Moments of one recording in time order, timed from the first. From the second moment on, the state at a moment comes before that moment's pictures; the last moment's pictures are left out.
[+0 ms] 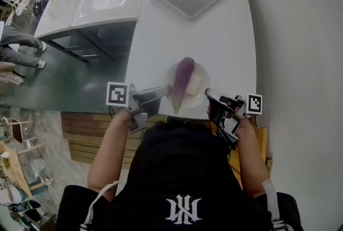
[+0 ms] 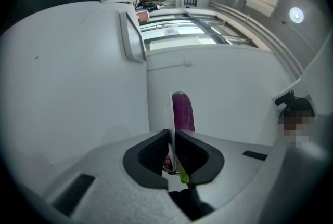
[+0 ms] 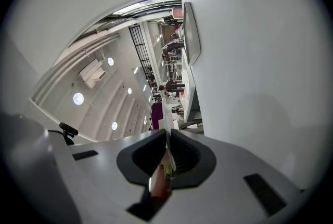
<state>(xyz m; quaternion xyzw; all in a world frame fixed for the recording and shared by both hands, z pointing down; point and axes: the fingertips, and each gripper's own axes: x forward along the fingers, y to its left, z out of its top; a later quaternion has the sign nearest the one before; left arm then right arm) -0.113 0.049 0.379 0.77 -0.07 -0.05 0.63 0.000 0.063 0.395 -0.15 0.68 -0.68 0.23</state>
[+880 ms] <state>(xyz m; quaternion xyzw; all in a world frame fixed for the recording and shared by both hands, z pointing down) -0.106 -0.015 0.417 0.78 -0.05 0.02 0.63 0.008 0.008 0.421 -0.24 0.66 -0.67 0.22</state>
